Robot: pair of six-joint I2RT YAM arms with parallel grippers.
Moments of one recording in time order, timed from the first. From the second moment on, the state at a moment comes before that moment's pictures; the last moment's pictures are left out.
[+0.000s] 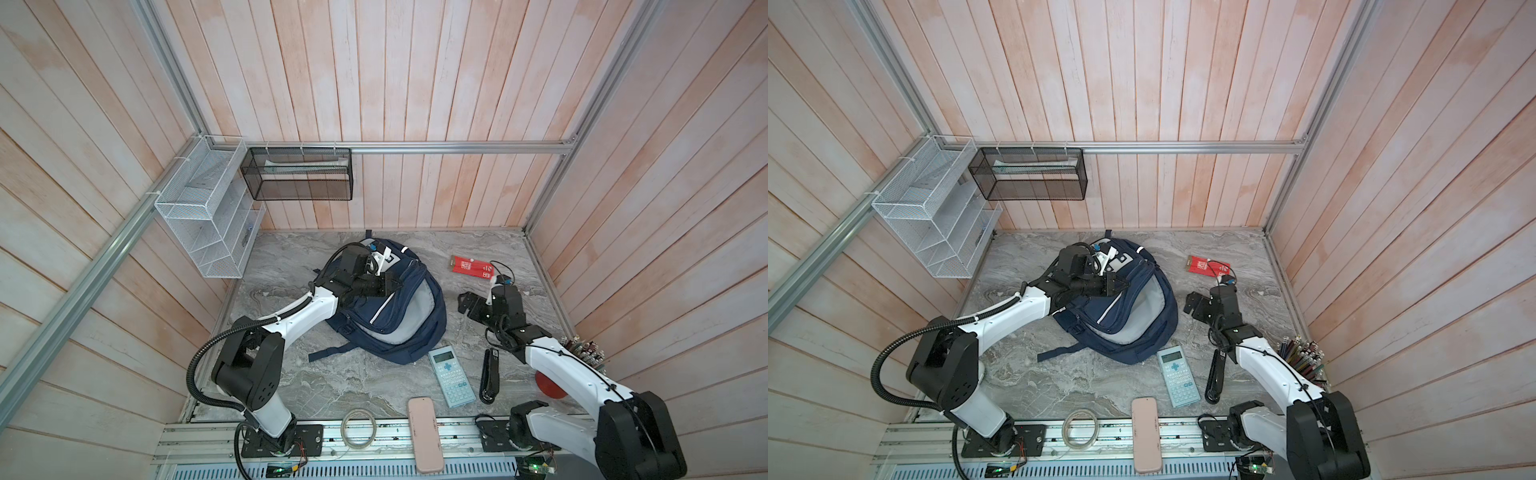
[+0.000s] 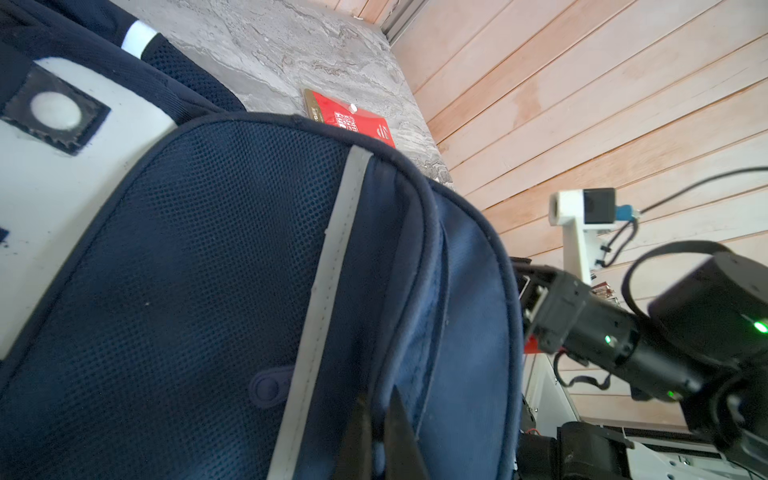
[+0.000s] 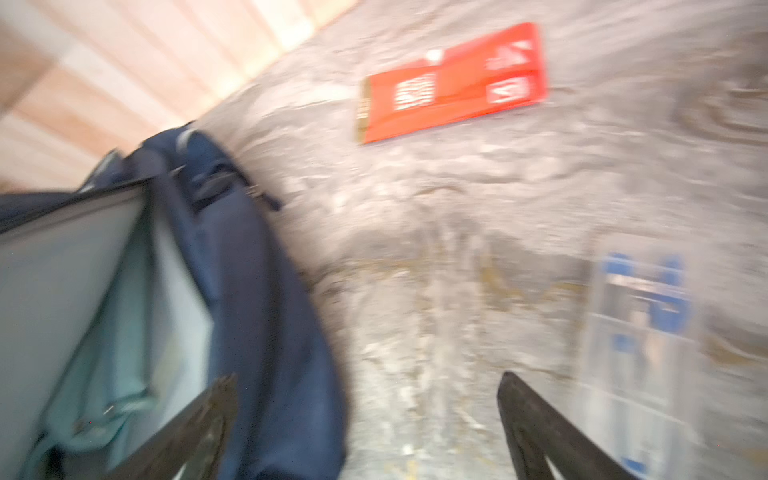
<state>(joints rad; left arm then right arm) -0.51 1.66 1.16 -0.08 0.57 -0.48 0.21 1.15 0.56 -0.12 0.08 0.62</state>
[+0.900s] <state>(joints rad) -0.50 1.66 1.14 -0.02 0.63 -0.50 0.07 1.54 0.73 -0.29 0.12 0.50</state>
